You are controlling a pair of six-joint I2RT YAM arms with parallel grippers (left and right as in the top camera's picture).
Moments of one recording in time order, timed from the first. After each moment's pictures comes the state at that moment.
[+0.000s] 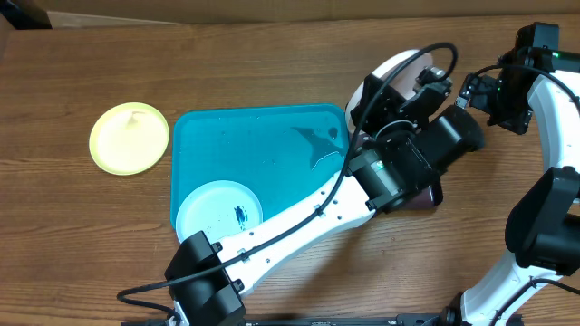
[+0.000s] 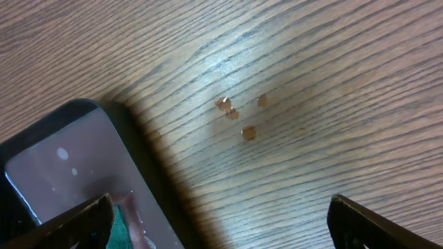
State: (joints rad) left arm -1.03 1.92 1.83 -0.55 -1.16 0.23; right arm -0.23 1.97 1.72 -1.08 -0.09 0.22
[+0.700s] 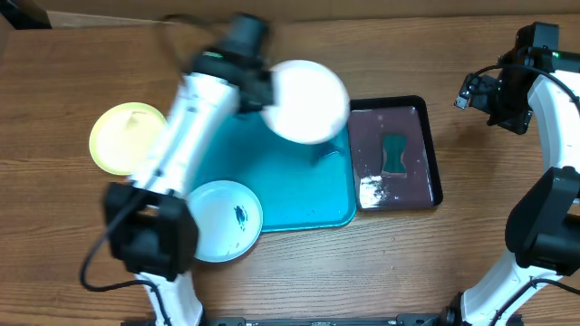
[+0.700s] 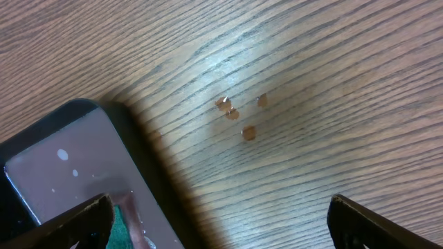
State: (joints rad) left arm -0.21 1.97 1.83 -1.06 0.11 -0.39; right arm -0.23 1.97 1.72 -1.08 -0.09 0.22
